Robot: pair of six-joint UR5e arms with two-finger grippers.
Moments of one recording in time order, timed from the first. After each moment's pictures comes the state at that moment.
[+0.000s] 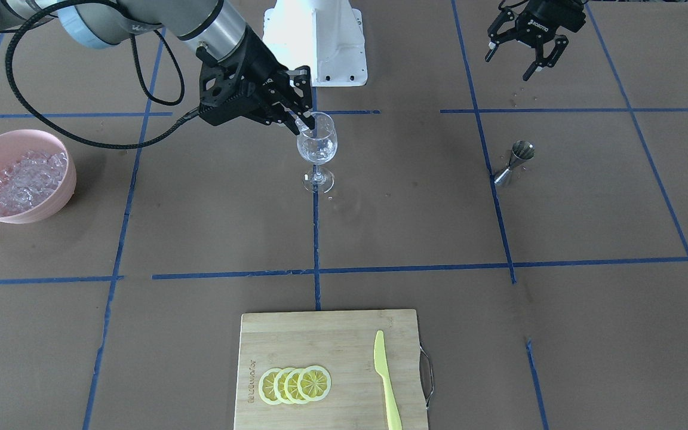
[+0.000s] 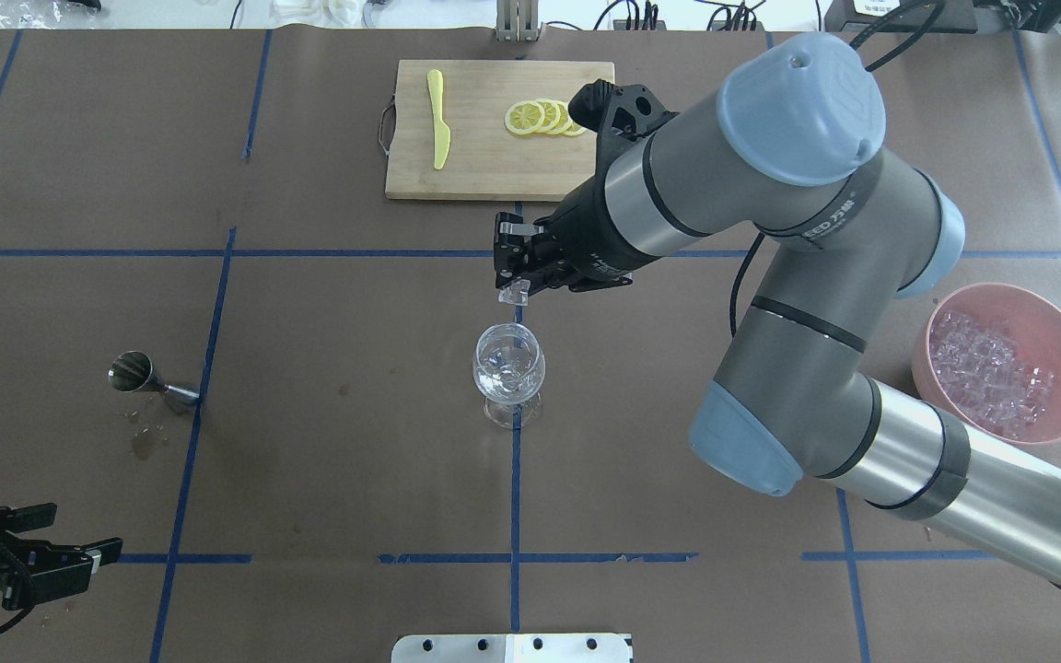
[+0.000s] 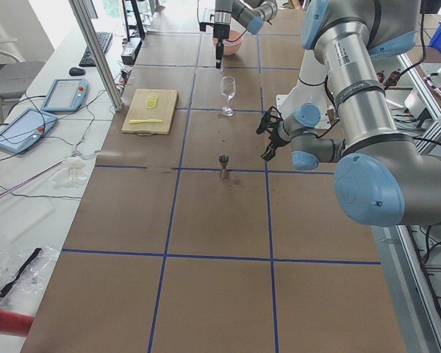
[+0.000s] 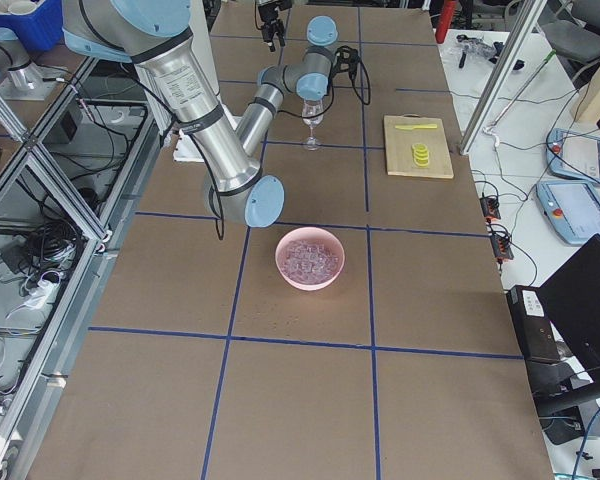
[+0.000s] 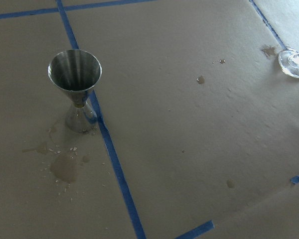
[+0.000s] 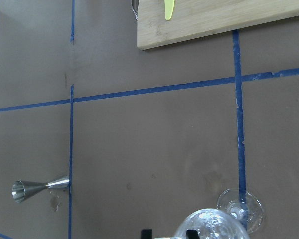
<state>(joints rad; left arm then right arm) -0.16 -0.96 -2.30 -2.62 -1.42 -1.13 0.63 -0.90 1.85 -1.26 2.08 1.41</state>
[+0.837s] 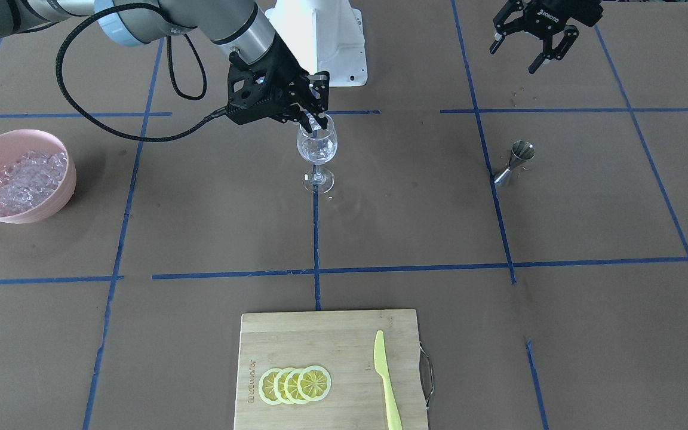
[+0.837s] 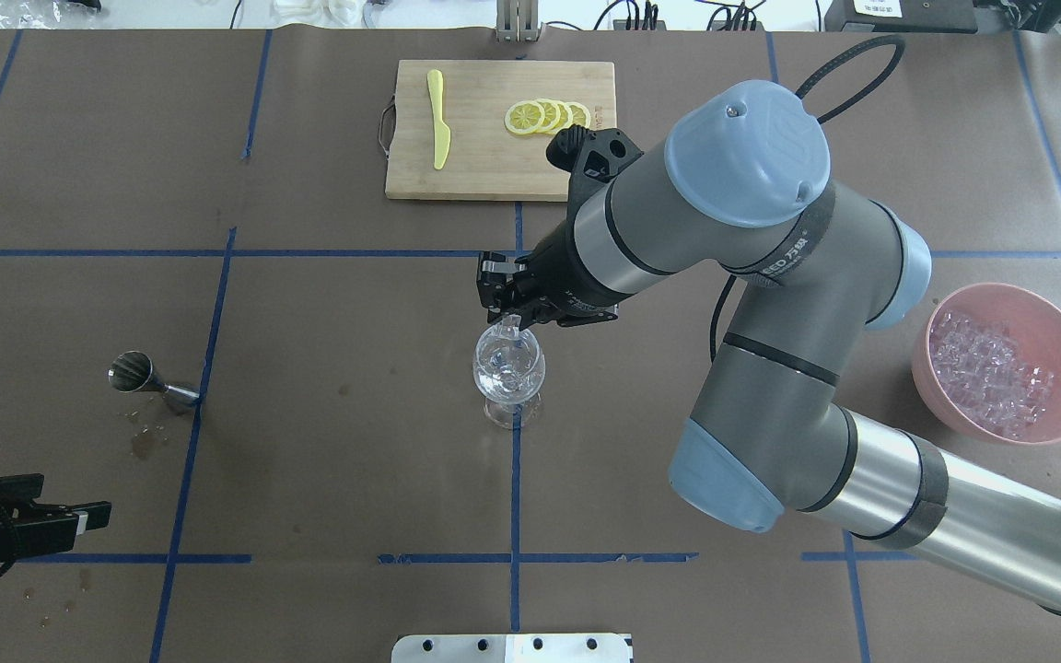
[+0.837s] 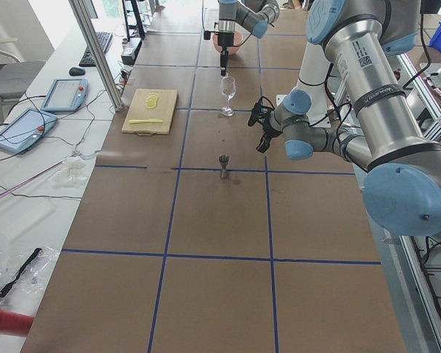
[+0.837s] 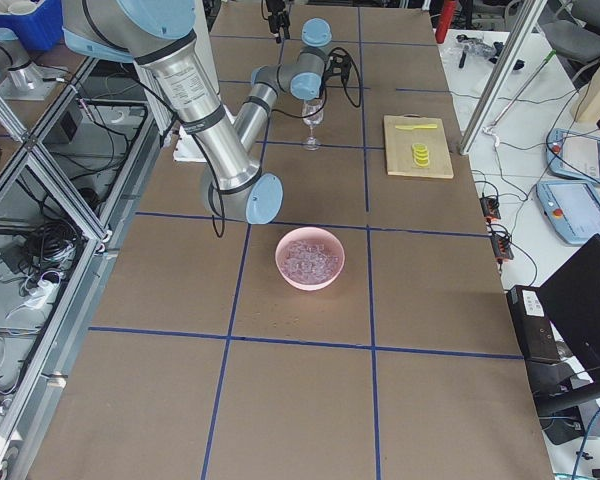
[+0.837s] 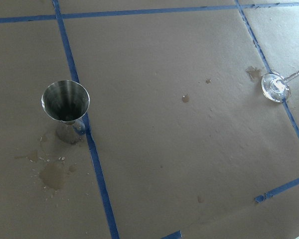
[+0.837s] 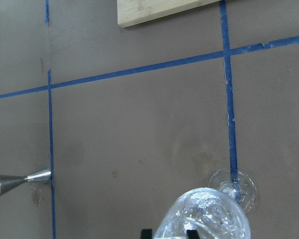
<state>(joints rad) -0.36 -1.02 -2.35 -2.53 -1.64 -1.11 0.59 -0.90 1.86 -1.33 2.06 1.43</state>
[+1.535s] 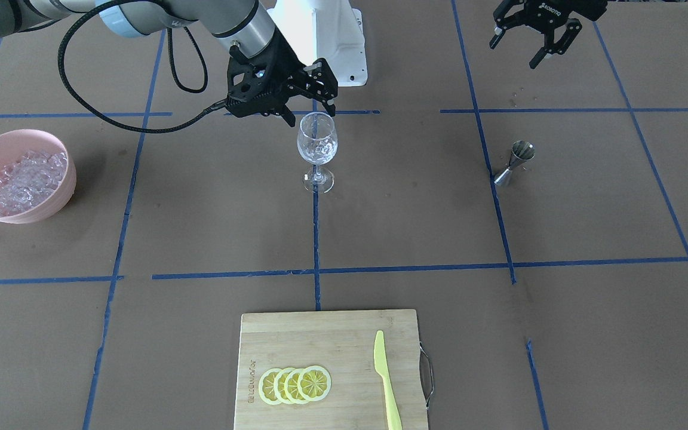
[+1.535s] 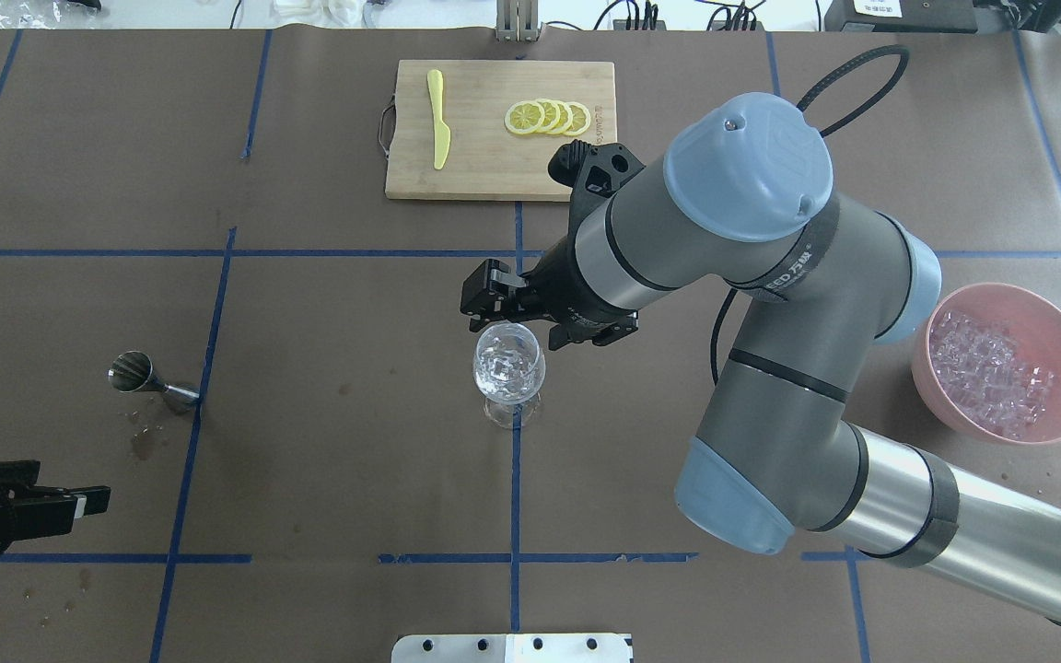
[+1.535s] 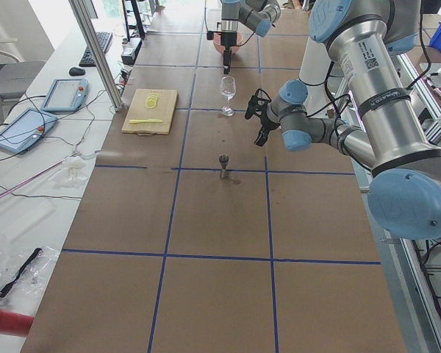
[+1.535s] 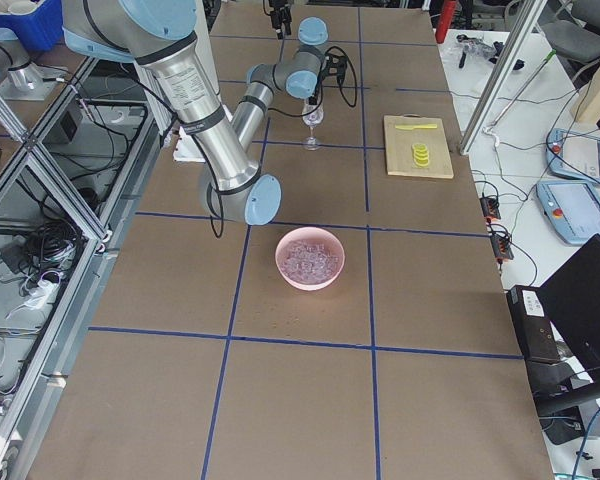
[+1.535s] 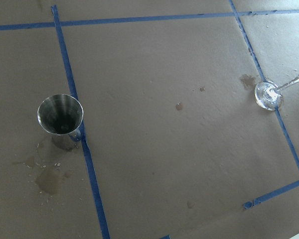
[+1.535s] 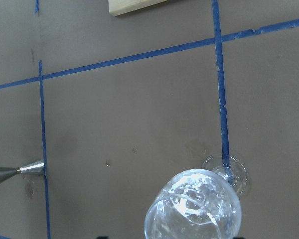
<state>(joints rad) -0.45 -1.07 -2.41 -2.39 -1.75 -1.09 0.57 -0.91 1.90 -1.40 2.06 1.43</state>
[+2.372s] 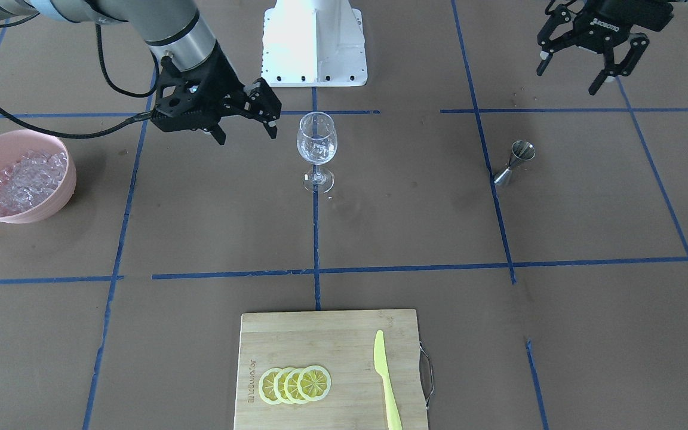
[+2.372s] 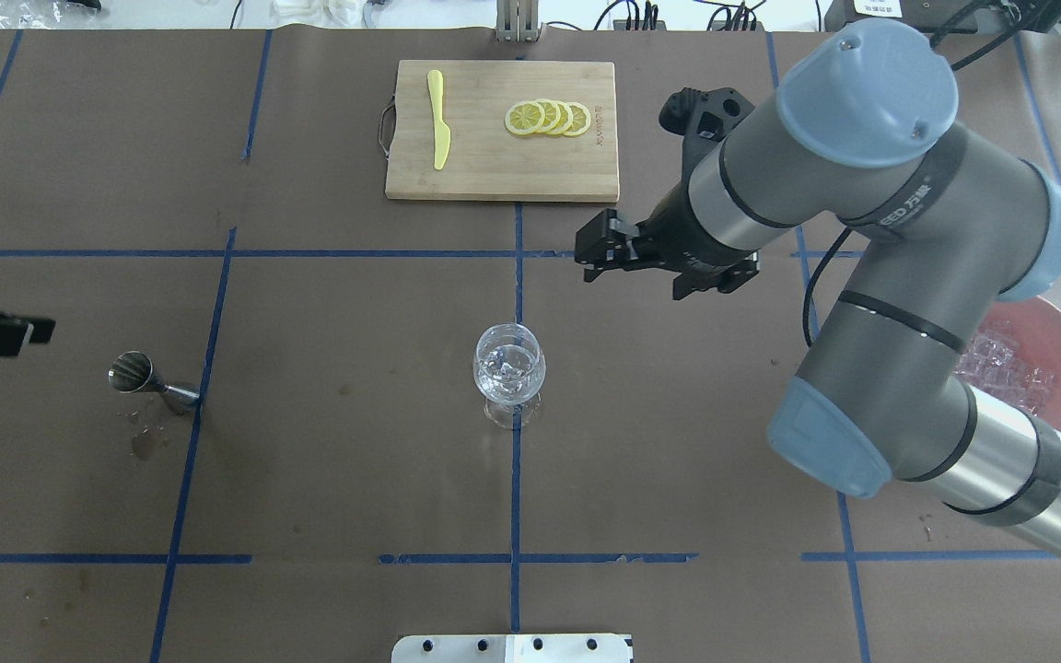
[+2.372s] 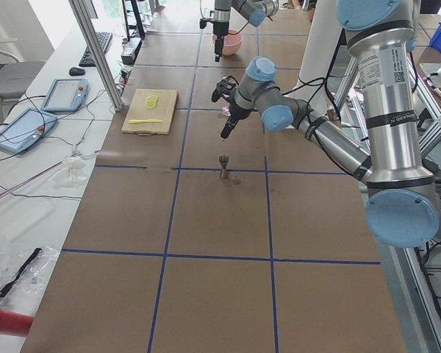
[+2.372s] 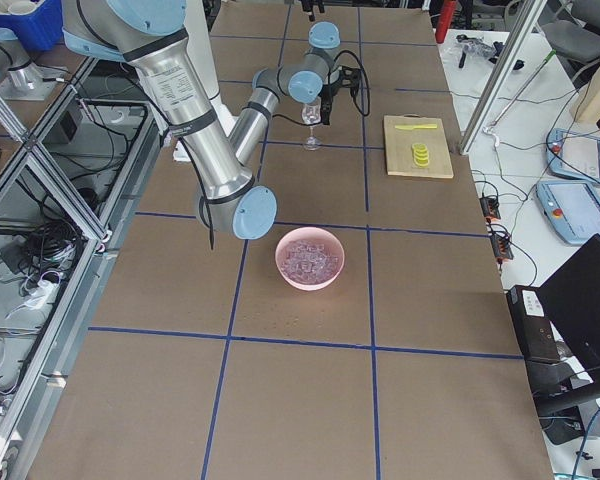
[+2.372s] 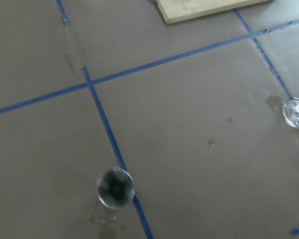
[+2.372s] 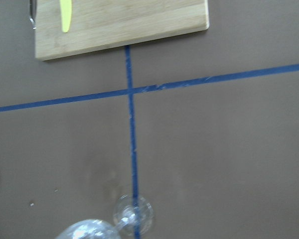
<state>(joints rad) -0.97 -1.46 -2.37 -1.81 -2.02 -0.57 0.72 -1.02 1.98 -1.61 2.07 1.23</state>
